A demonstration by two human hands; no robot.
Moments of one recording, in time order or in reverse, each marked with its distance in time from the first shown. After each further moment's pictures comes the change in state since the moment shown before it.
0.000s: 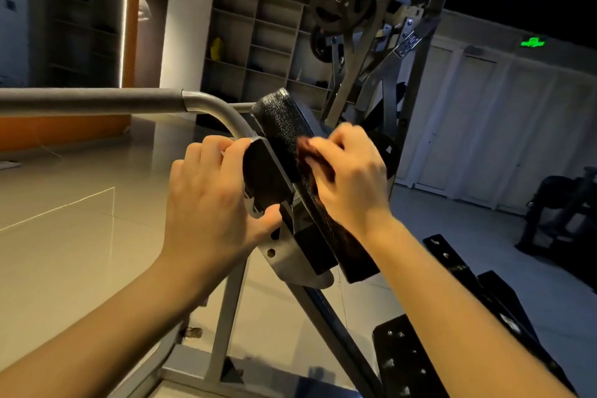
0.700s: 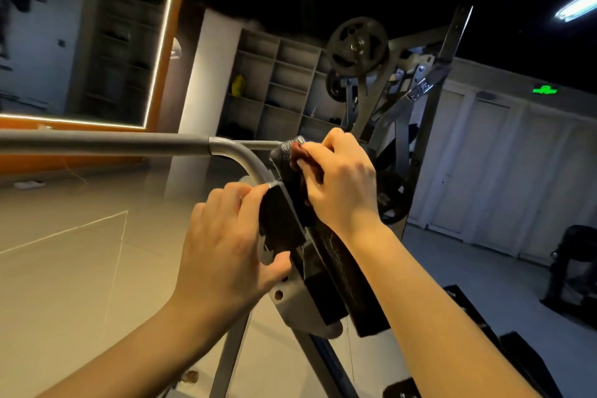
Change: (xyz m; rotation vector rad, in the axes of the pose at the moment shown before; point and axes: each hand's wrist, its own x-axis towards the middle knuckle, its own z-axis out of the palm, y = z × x) left_hand -0.002 -0.001 -0.002 -0.016 0.007 0.018; right_hand 0.061 -0.018 0.010 0.001 0.022 0.000
